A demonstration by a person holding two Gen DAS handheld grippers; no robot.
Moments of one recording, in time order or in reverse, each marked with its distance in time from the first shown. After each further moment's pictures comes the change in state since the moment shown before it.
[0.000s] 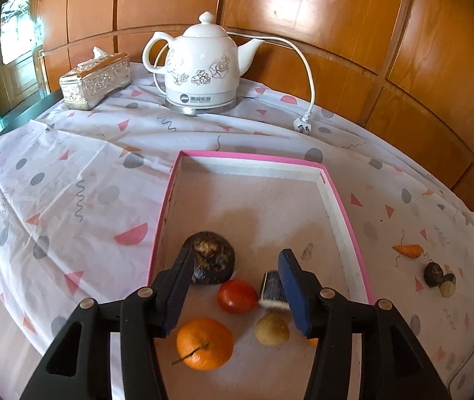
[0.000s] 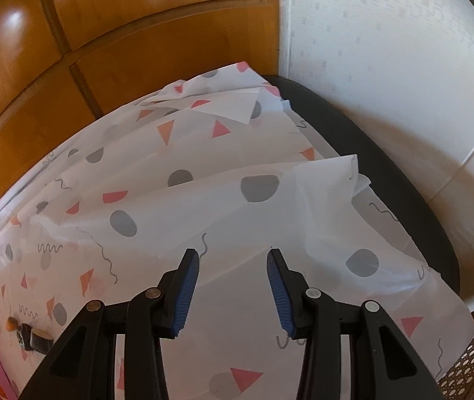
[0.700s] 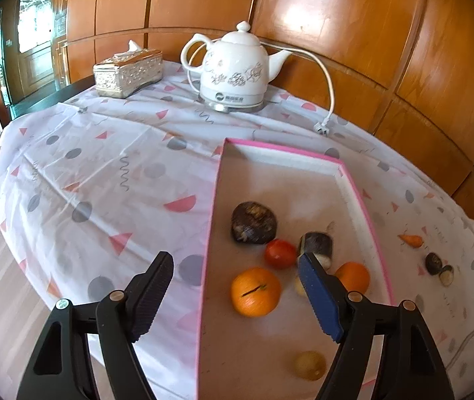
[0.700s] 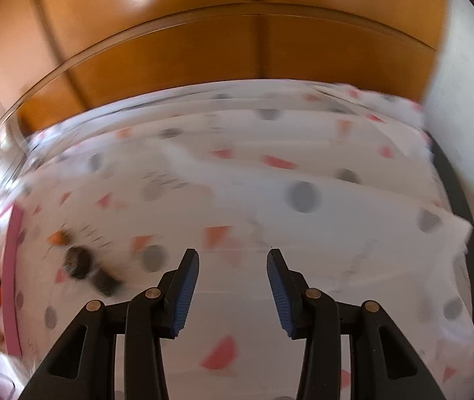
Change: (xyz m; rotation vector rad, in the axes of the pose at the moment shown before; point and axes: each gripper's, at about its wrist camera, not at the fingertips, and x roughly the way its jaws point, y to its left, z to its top) left arm -0.037 0.041 -0.037 -0.059 -0.033 0.029; right arm -0.014 0.124 -0.040 -0.462 0.021 0.297
